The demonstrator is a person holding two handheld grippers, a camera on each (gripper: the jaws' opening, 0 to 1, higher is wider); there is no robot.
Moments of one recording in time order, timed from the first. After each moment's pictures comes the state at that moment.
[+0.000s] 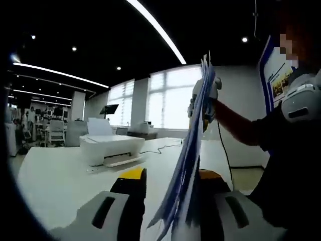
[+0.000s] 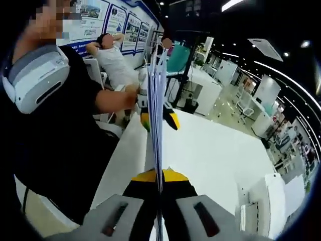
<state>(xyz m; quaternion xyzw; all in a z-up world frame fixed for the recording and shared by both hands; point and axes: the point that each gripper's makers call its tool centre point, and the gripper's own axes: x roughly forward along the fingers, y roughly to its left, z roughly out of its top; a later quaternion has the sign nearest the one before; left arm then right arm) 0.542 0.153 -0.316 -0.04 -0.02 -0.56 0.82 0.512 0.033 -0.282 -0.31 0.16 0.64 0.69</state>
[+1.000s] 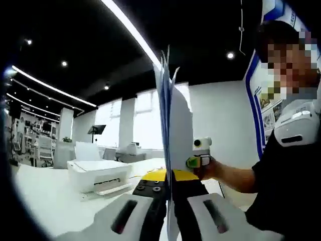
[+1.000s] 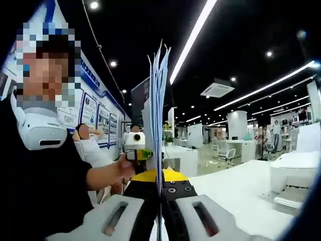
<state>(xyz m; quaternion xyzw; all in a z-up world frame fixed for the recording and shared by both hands) 0.527 0.128 -0.244 -0.05 -0.08 -0.61 0.79 0.510 0.017 -0.263 0.05 -0.05 0.60 0.80</state>
